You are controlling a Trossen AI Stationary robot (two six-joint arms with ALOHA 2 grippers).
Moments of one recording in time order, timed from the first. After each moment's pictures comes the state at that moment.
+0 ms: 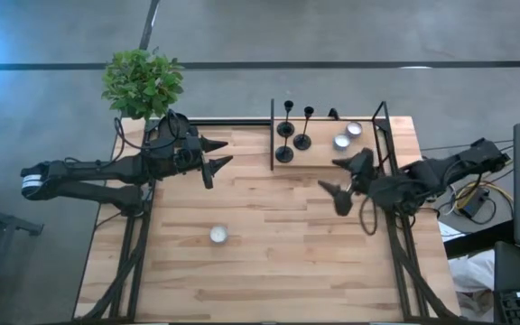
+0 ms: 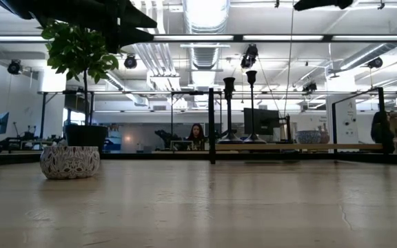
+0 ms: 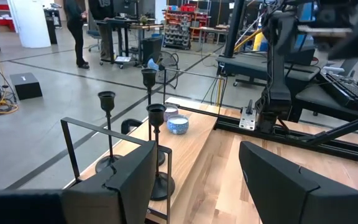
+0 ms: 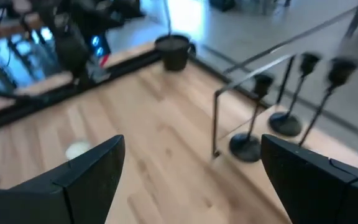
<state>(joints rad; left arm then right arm) 0.20 0.88 0.62 0.24 -0.16 -0.08 0.39 1.01 1.07 -0.66 0.81 0.62</state>
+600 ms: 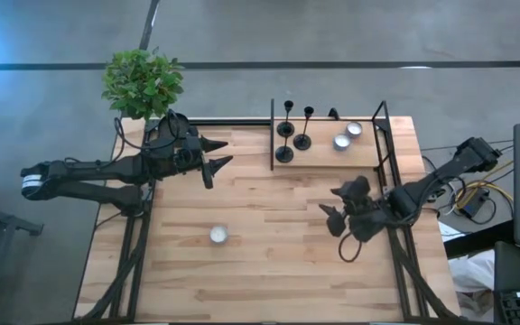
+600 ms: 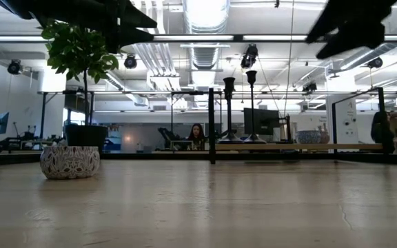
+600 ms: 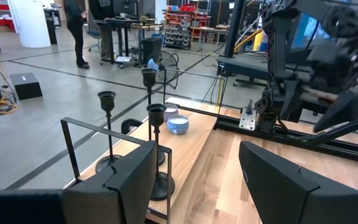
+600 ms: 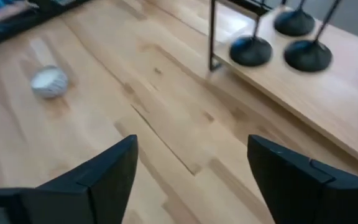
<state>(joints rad) 0.19 0.88 0.62 0.24 -0.16 -0.08 0.53 1.13 0.87 -0.77 0.81 1.07</state>
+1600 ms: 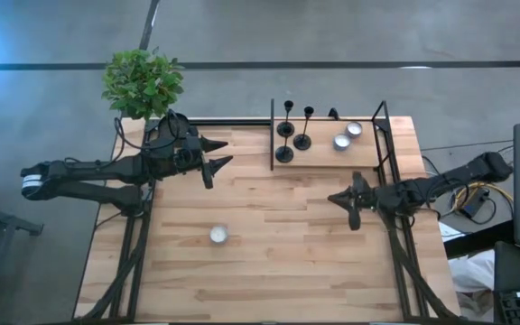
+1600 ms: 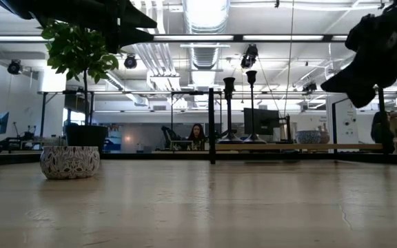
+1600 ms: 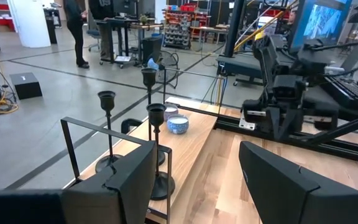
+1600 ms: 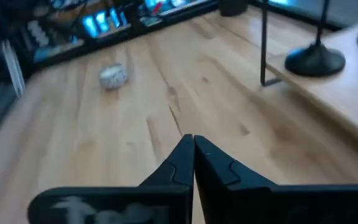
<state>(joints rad) 0.19 0.88 0.62 0.24 -0.16 -0.08 0.28 0.51 0.15 0.00 0.41 0.47</state>
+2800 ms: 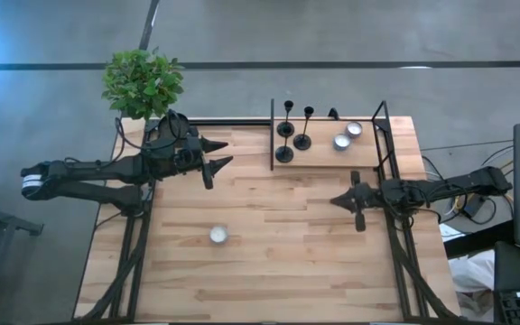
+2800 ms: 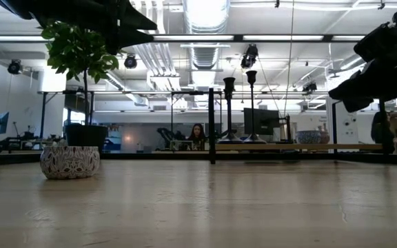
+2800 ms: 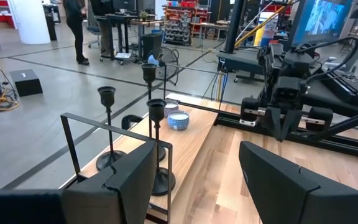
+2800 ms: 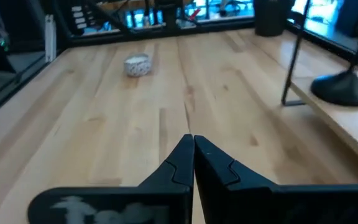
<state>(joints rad) 0.19 0.88 0.62 0.22 -0.16 -0.08 0.14 0.30 0.01 0.03 0.15 0.18</state>
